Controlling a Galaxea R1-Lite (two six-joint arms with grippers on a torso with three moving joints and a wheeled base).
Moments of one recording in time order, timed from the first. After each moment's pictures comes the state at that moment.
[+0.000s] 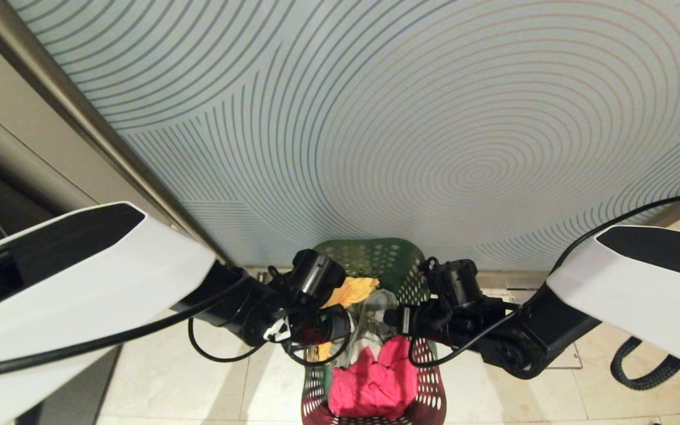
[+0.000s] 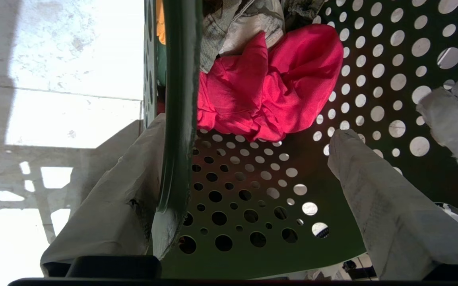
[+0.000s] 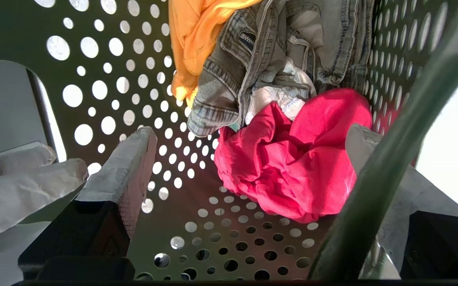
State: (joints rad) left arm -0.69 2.18 -1.20 -0.07 0.12 -0.74; right arm 0.53 2.23 -0.96 -0.68 0.02 0.50
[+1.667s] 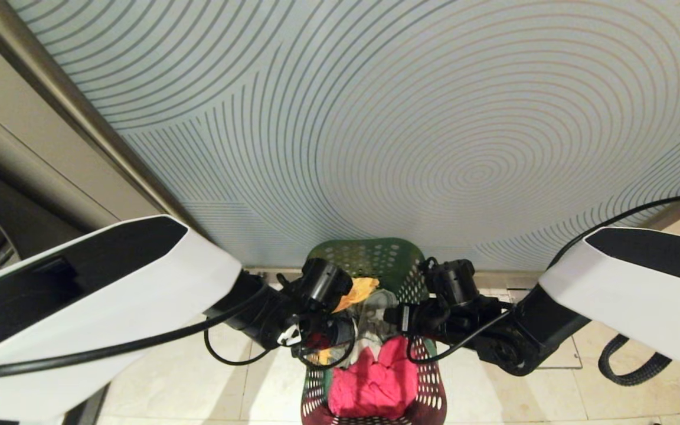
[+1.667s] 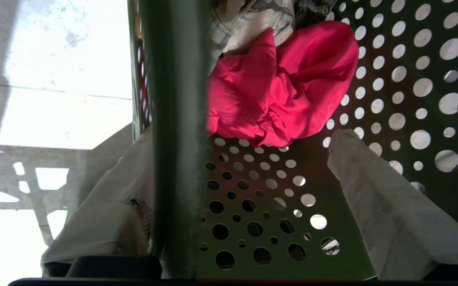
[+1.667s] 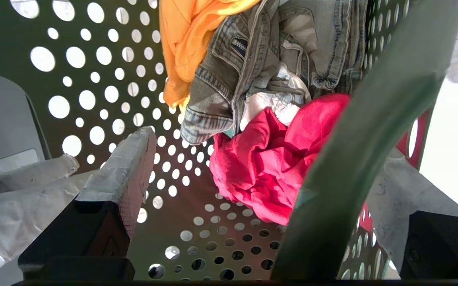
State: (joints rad) left arm -0.69 2.27 -1.24 -0.08 0.12 -0.75; right arm 0.52 2.26 -0.99 -0.68 0.01 0.51
